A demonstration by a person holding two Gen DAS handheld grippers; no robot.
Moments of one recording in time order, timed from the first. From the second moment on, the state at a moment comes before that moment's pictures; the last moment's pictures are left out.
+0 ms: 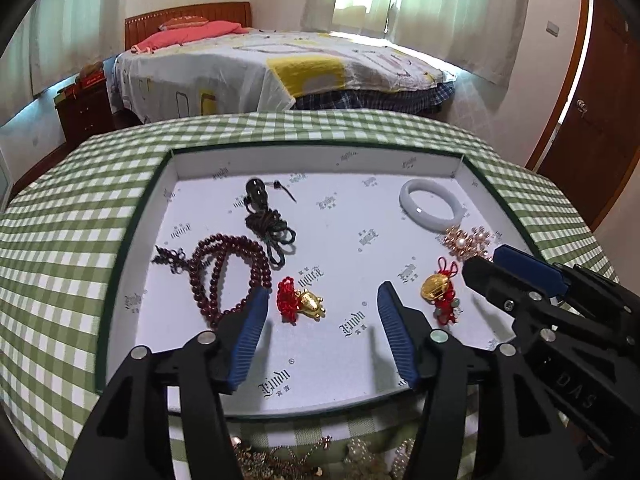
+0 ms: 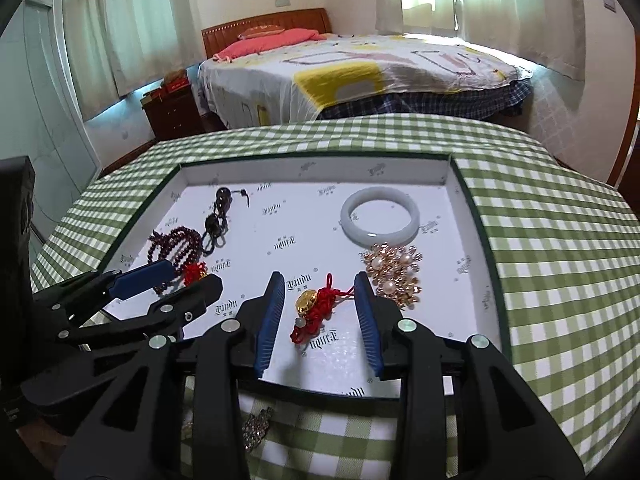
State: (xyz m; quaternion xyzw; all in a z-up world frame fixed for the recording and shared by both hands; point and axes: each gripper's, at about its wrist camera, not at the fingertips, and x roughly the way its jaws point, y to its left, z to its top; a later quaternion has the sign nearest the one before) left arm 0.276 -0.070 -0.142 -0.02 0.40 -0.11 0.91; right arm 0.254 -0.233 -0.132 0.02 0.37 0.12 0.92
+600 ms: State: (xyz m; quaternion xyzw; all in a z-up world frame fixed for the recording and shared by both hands) left arm 0.212 -0.008 -0.110 -0.01 0.36 -0.04 0.93; right arm 0.198 -0.232 -0.121 0.03 0.36 0.11 0.93
